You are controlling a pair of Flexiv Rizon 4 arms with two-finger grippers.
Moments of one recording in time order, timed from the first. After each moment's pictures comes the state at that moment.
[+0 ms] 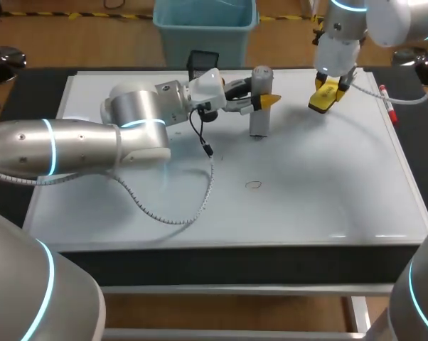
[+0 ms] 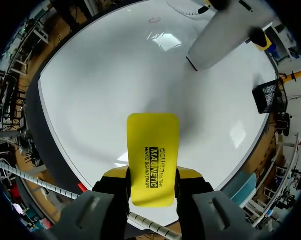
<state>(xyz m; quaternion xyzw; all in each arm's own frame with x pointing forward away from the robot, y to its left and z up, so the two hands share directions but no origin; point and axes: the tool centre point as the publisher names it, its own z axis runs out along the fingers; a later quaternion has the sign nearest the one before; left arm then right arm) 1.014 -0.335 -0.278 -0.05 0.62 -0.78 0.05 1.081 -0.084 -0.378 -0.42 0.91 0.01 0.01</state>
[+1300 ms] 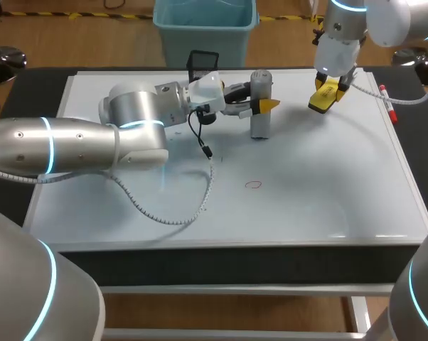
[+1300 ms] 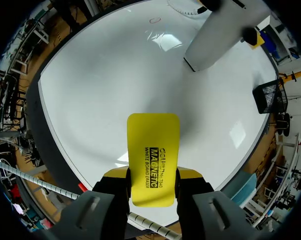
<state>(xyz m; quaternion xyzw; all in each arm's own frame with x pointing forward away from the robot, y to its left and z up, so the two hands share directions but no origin) 1.008 -0.332 -0.285 -0.05 0.63 -0.77 0.04 1.081 -0.084 -0.378 -0.42 0.91 0.01 0.01</state>
